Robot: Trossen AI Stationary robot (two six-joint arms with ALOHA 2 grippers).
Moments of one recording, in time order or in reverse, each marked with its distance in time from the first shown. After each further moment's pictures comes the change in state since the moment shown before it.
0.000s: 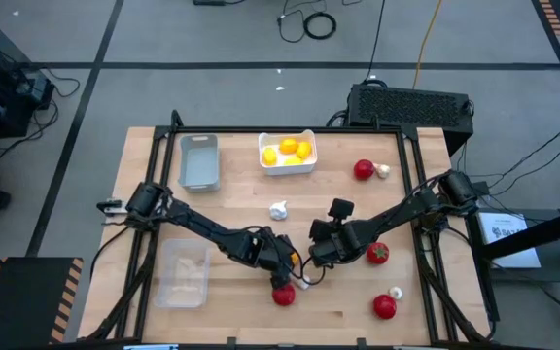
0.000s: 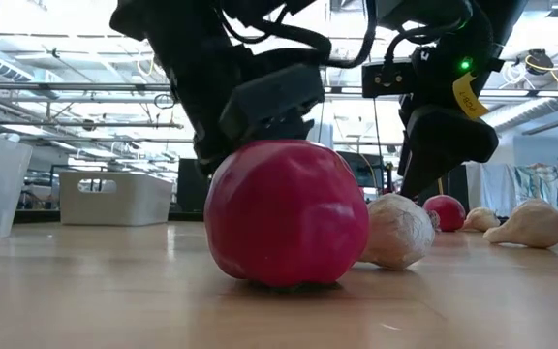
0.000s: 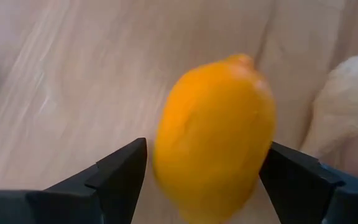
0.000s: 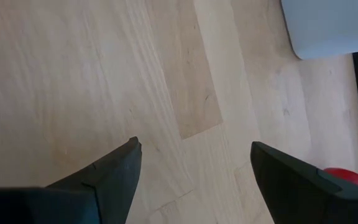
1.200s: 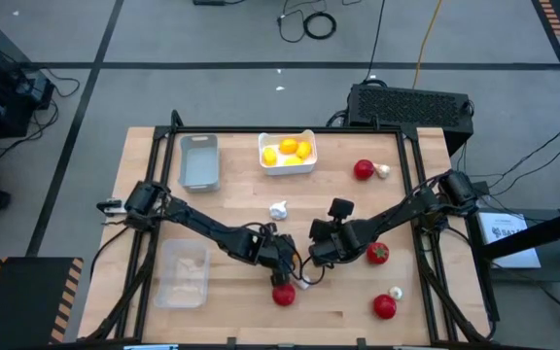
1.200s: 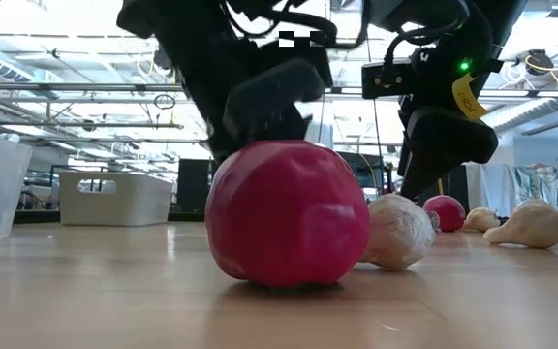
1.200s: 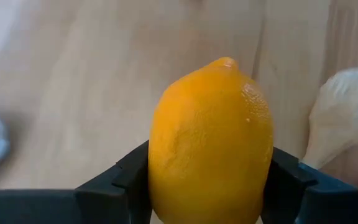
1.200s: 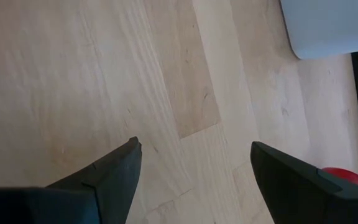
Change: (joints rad) left arm 0.019 -0.023 0.001 0.020 -0.029 0.123; right arm 0.000 0.000 0.000 -0.005 0.000 -0.006
